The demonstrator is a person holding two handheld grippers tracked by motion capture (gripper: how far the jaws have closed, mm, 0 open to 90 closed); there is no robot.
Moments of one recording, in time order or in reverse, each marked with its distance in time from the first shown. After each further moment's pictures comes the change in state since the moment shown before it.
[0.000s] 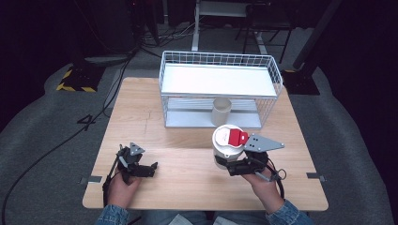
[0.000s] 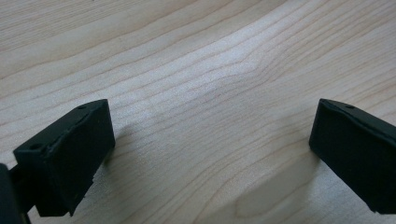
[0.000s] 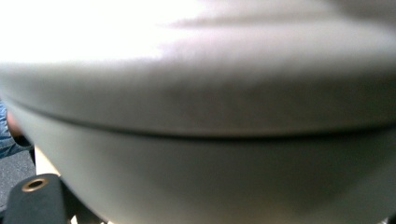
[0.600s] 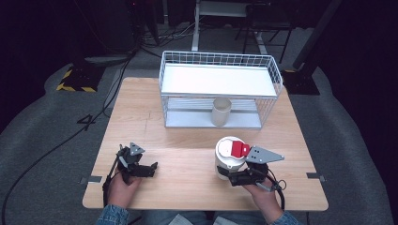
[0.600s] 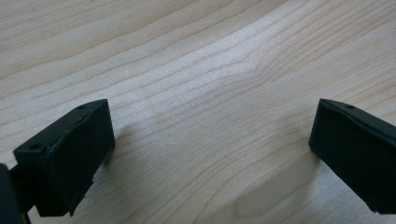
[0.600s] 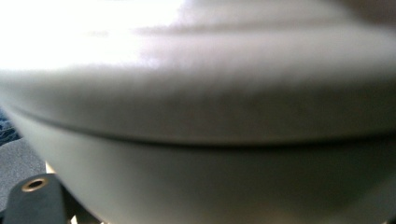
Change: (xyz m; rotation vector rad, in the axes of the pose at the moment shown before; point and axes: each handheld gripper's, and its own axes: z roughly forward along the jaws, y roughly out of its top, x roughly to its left) left arm 0.000 0.000 0.000 0.000 0.001 0.000; right arm 0.005 -0.045 -0.001 -0.001 0.016 0.056
